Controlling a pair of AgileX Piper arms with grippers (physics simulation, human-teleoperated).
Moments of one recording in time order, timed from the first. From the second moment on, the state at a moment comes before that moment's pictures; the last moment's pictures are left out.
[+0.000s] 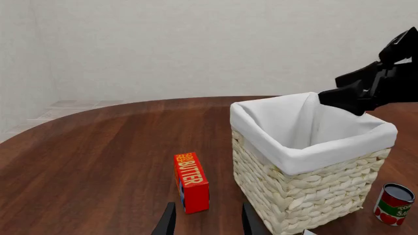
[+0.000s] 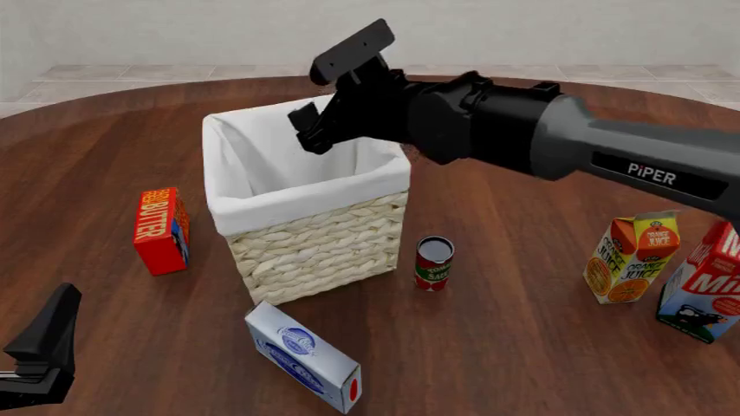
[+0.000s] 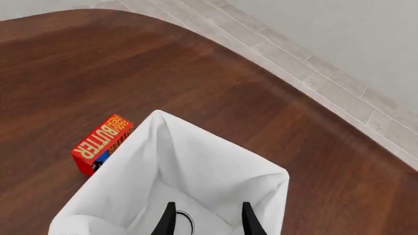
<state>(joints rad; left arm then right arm) 0.00 0.01 0.00 0.00 0.00 0.70 1.82 -1.50 0.10 -0.21</state>
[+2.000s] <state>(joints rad) 0.00 0.01 0.00 0.00 0.00 0.65 1.38 -1.08 0.00 -0.18</state>
